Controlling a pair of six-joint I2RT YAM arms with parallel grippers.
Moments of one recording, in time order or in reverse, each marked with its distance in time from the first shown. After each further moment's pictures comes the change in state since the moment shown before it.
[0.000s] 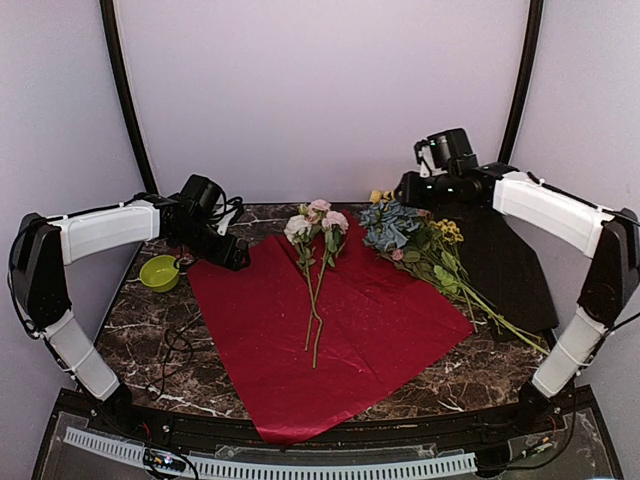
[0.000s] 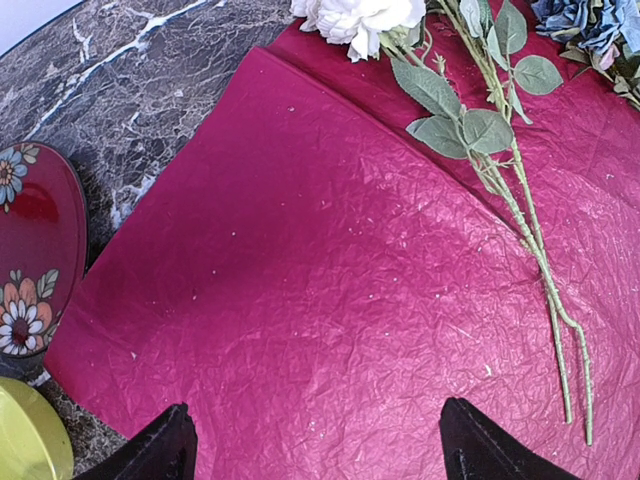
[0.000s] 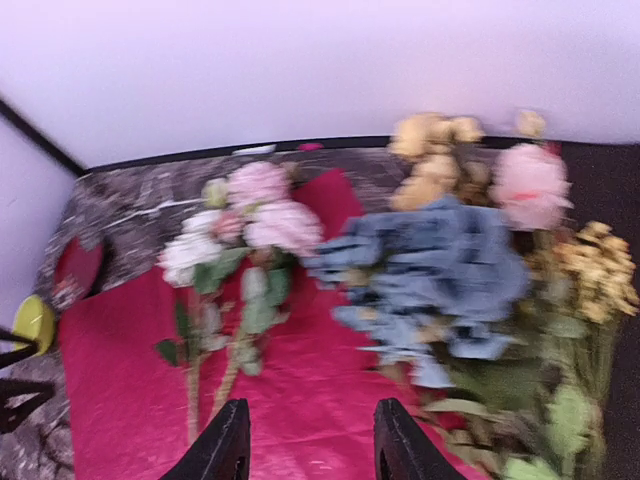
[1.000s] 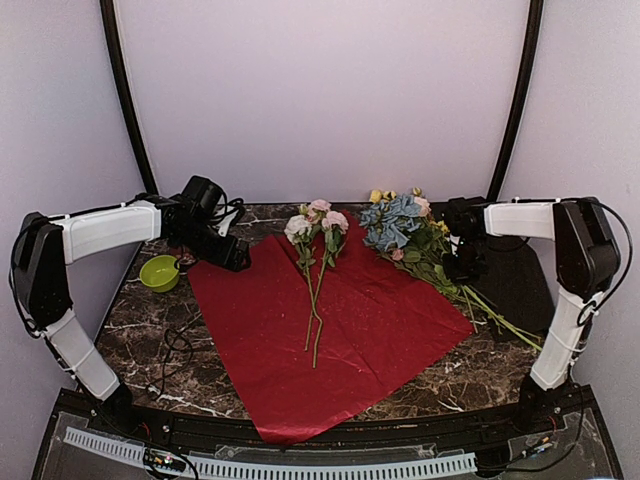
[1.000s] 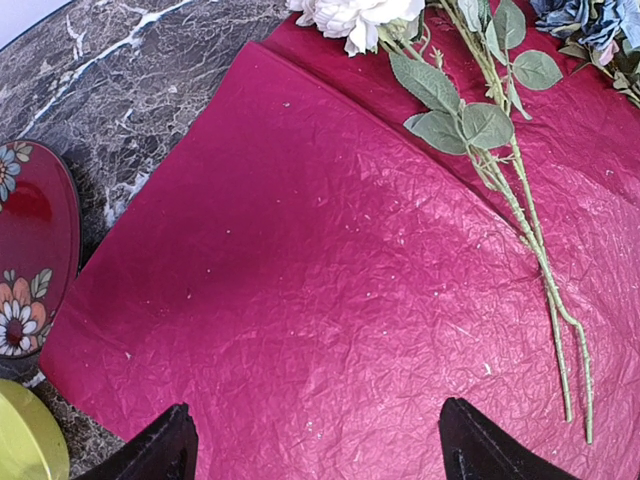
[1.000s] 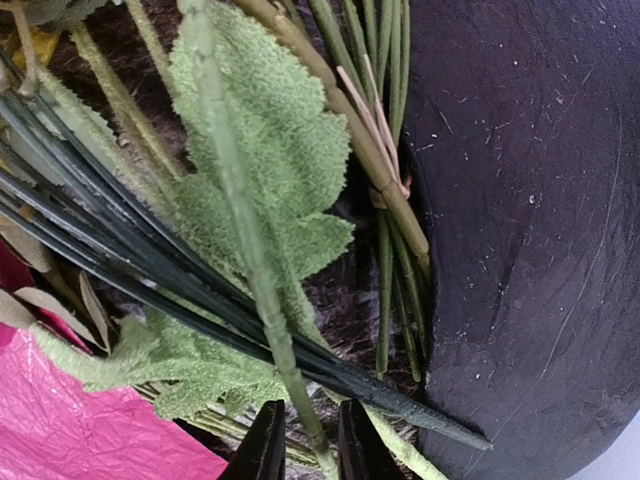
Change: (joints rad) left arm 0.000 0.007 0.000 0.000 0.010 0.002; right arm -0.277 0.158 -0.249 -0.370 0.191 -0.150
